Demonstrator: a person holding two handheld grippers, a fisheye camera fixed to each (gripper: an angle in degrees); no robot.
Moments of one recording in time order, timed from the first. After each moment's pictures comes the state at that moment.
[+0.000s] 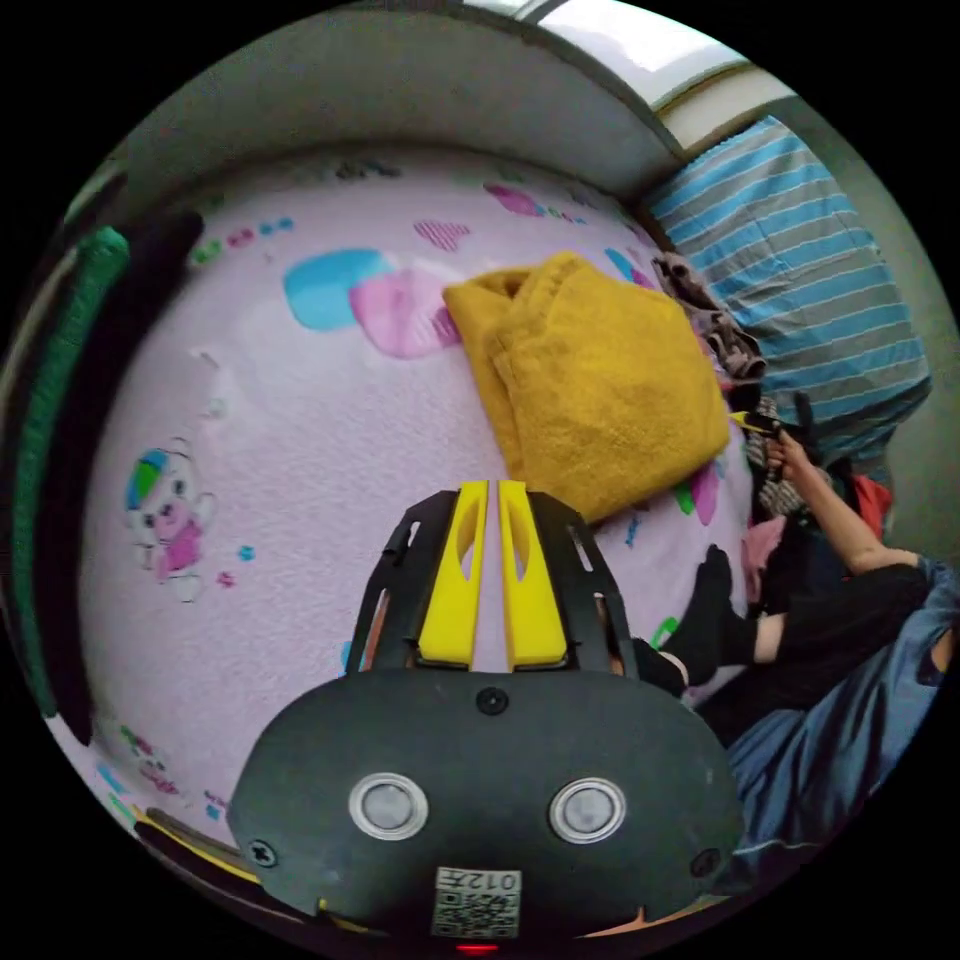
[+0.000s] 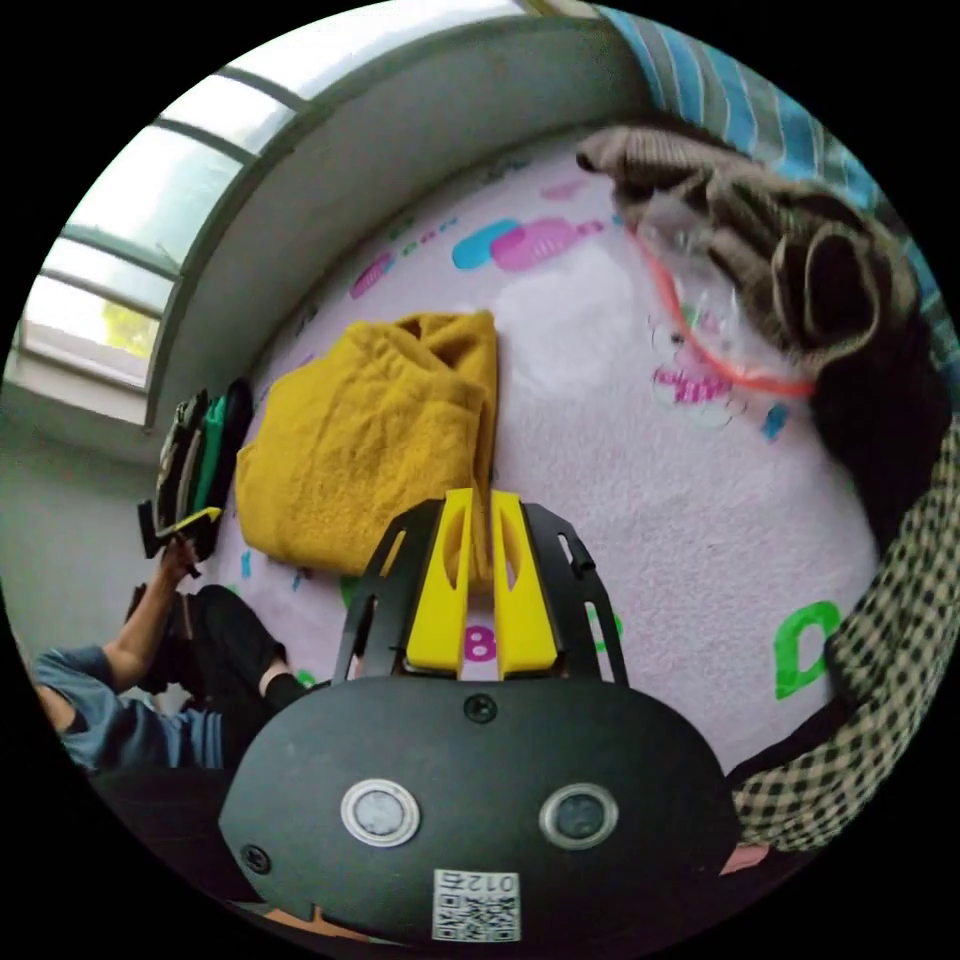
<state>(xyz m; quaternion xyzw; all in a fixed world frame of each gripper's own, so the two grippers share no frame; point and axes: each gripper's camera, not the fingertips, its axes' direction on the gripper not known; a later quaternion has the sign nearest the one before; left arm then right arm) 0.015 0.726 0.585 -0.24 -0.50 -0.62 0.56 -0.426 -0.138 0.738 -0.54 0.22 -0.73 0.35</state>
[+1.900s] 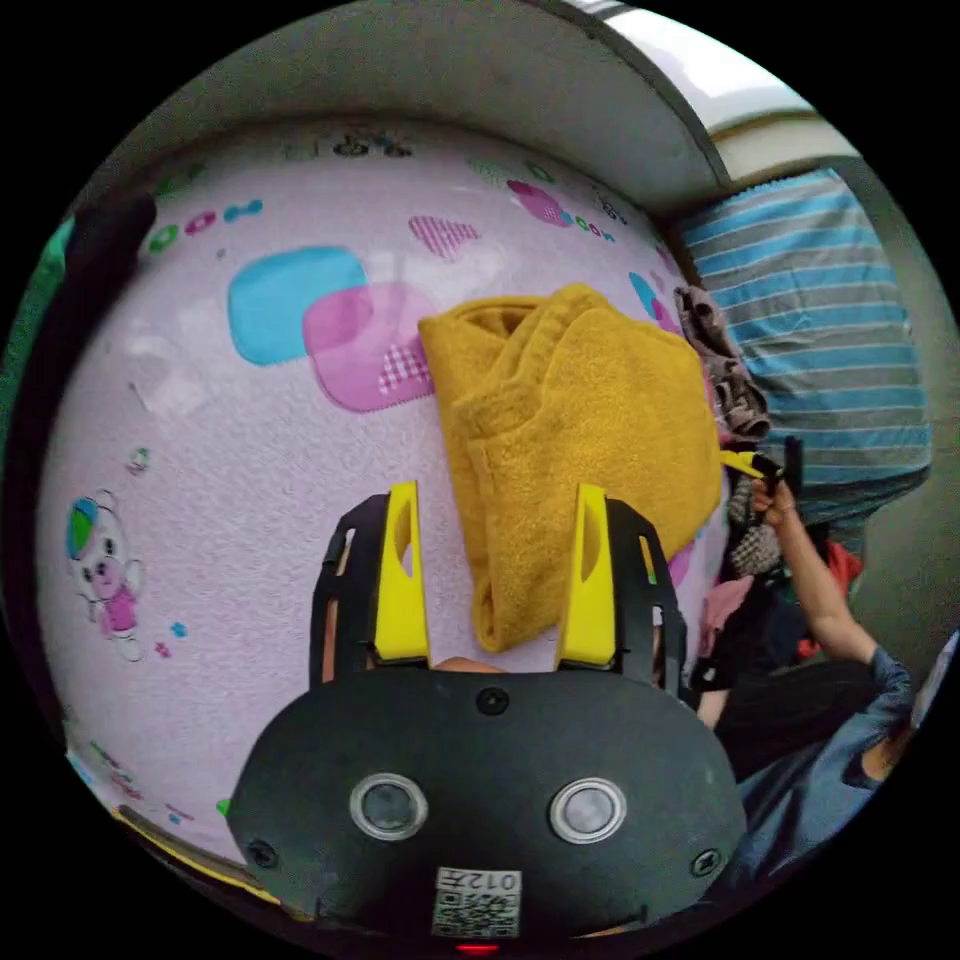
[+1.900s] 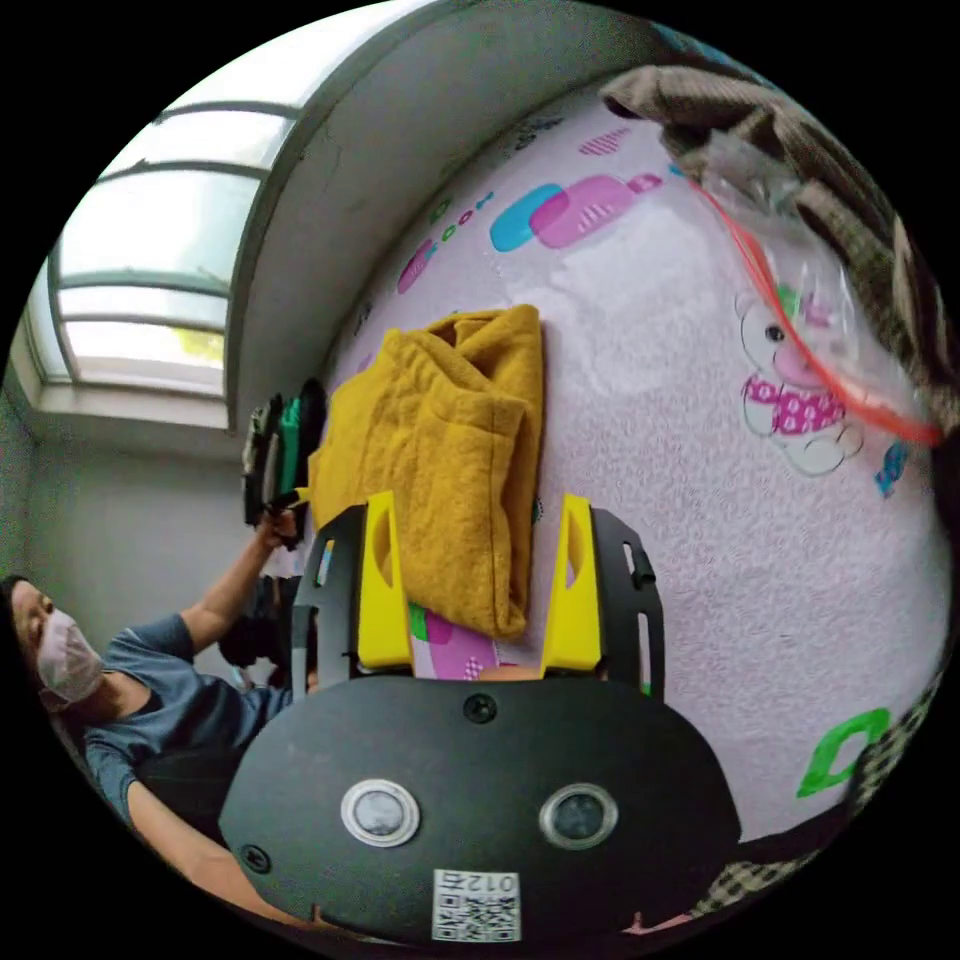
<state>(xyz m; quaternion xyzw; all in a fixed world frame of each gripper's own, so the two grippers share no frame) -0.078 0.747 0.539 -0.19 -0.46 -0.68 0.54 -0.415 -0.057 0.742 -0.62 0.18 -0.68 0.33</state>
